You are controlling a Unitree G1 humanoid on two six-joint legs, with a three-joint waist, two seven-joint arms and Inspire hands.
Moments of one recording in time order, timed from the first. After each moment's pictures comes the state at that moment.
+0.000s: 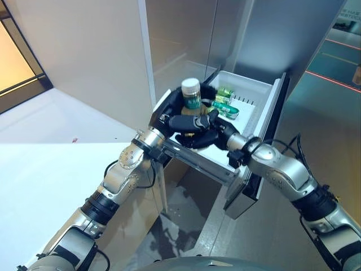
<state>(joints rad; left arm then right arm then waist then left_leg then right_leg) -0.44 0.42 -0.42 -0.04 -0.70 -0.18 -0.08 -0.56 -0.66 0.44 -0.15 0.64 0.42 0.02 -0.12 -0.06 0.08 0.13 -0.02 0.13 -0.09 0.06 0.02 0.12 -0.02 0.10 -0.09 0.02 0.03</state>
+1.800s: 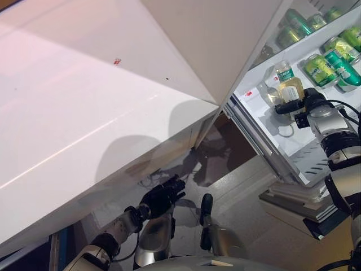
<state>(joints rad) -0.20 0.30 -0.33 0.84 -1.14 0.21 -0.39 -1.02 -0.80 0.49 1.04 0.27 0.35 -0.06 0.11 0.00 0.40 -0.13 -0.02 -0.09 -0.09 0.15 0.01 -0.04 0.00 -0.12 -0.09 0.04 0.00</state>
